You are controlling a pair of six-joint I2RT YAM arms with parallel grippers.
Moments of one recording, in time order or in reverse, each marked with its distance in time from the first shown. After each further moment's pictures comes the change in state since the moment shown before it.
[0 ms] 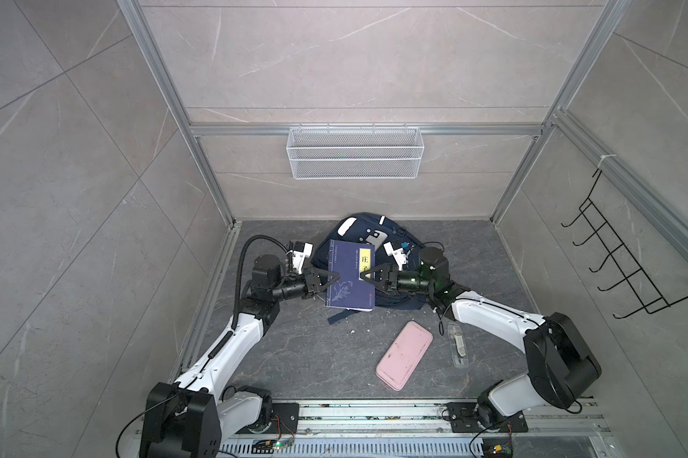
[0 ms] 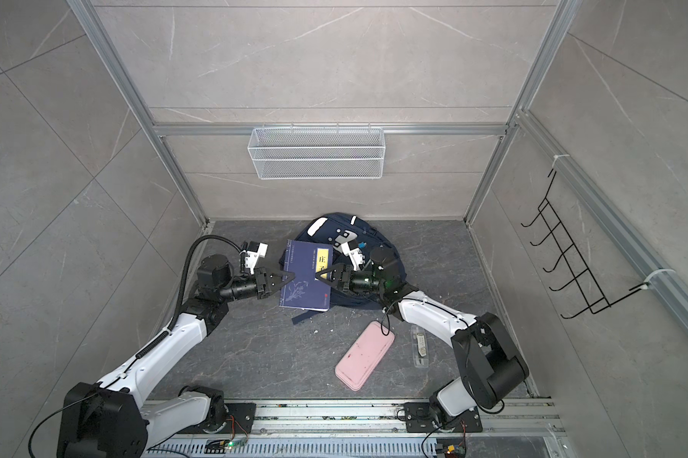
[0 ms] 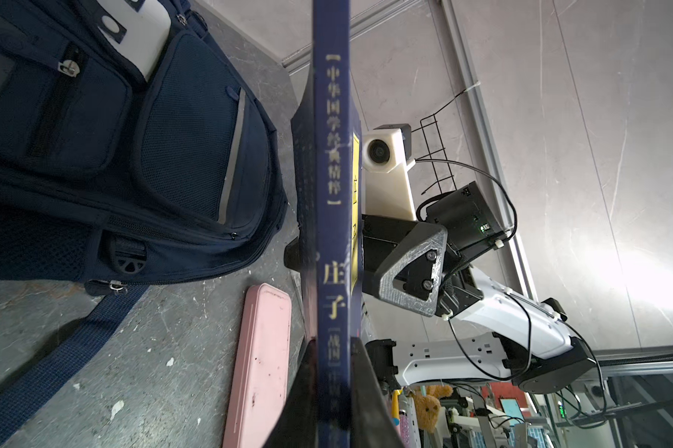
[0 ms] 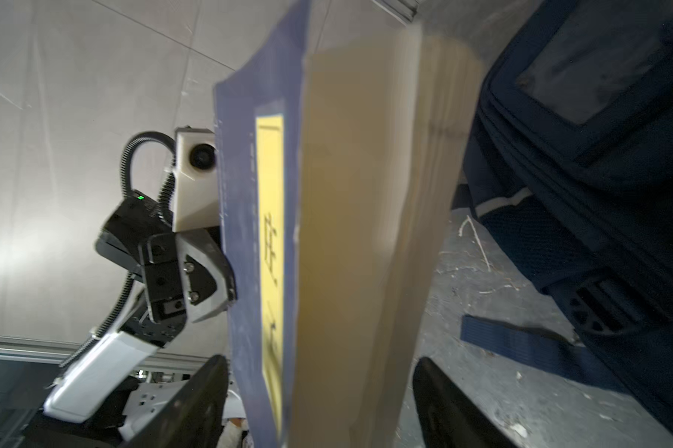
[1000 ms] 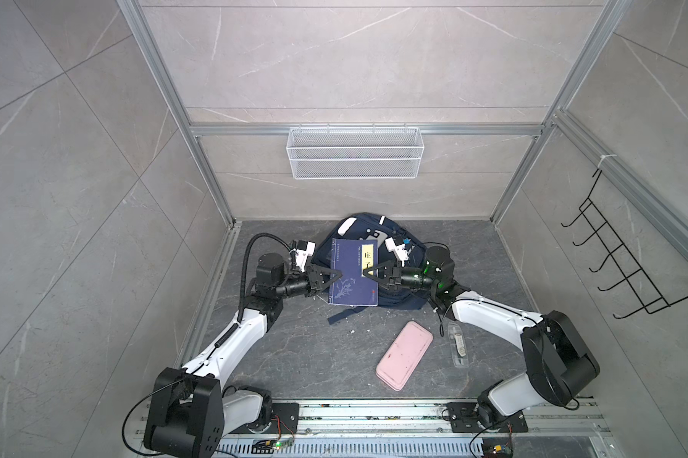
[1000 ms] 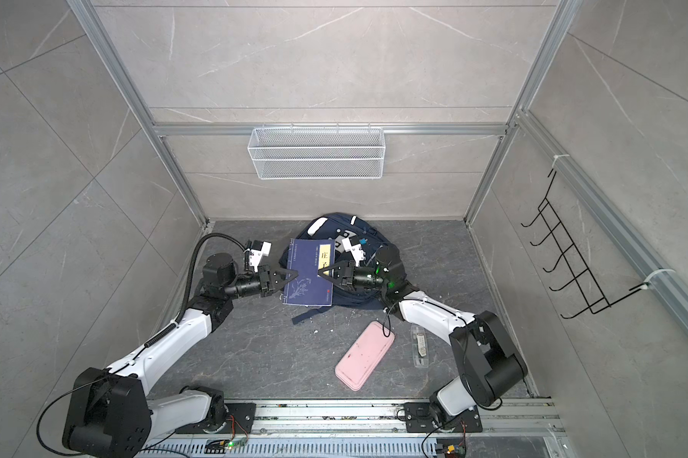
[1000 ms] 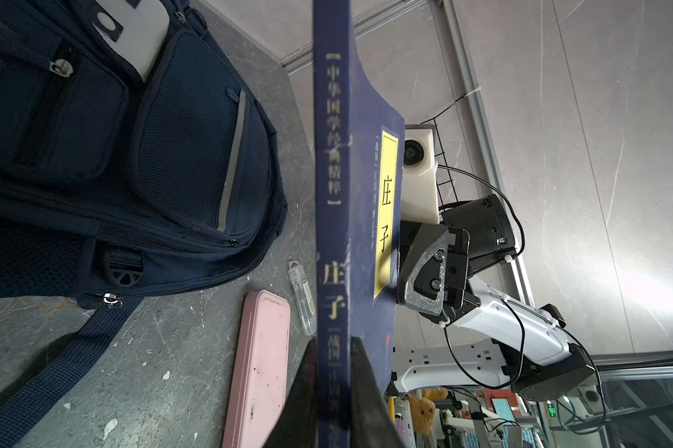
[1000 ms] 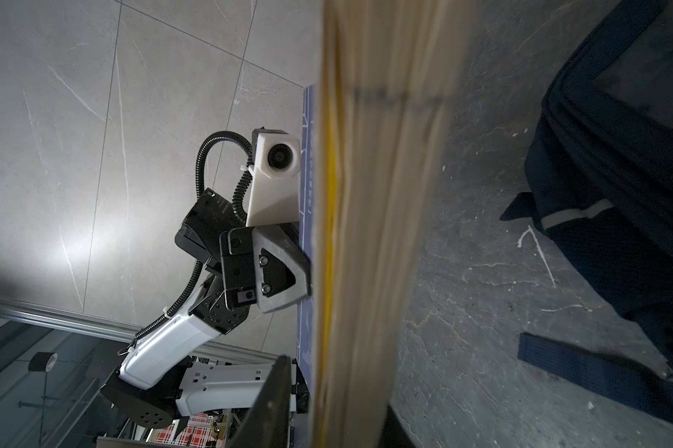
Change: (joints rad) left arm -0.021 0.059 -0.001 0.065 0.000 -0.026; right arm -0.011 0.006 -0.009 0.138 -0.068 0.115
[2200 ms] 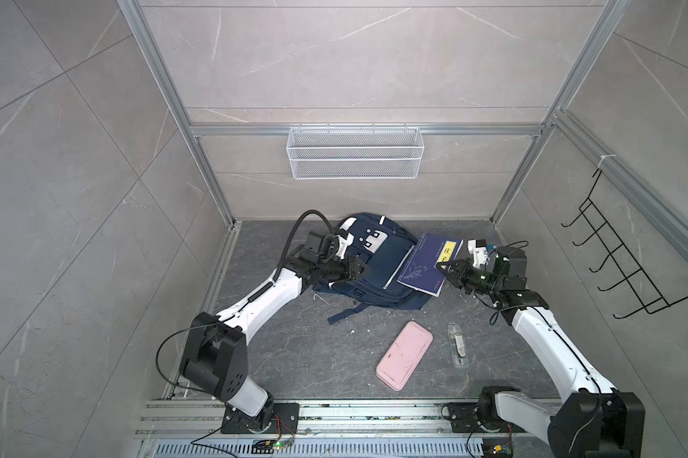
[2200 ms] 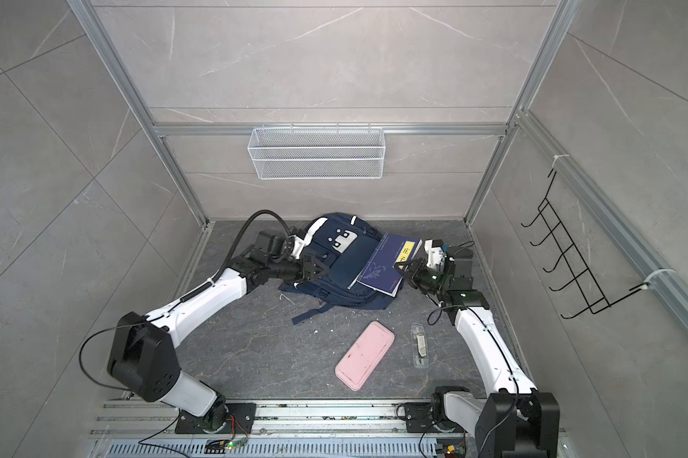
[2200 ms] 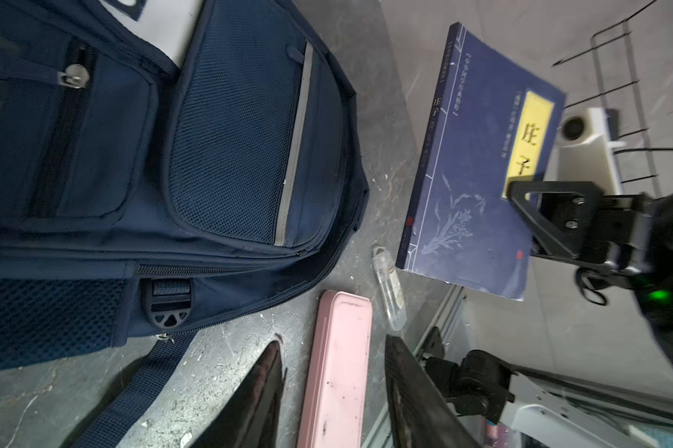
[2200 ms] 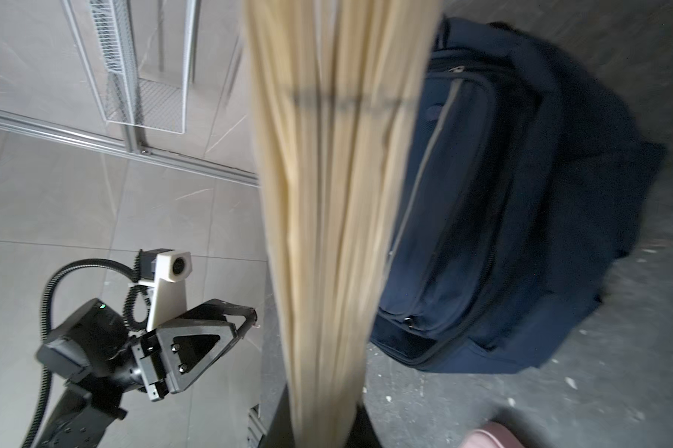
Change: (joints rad) left arm -0.293 0.395 0.552 -0.606 -0.417 0.382; right arm -0.528 -0.400 -0.019 -0.849 0.201 -0.332
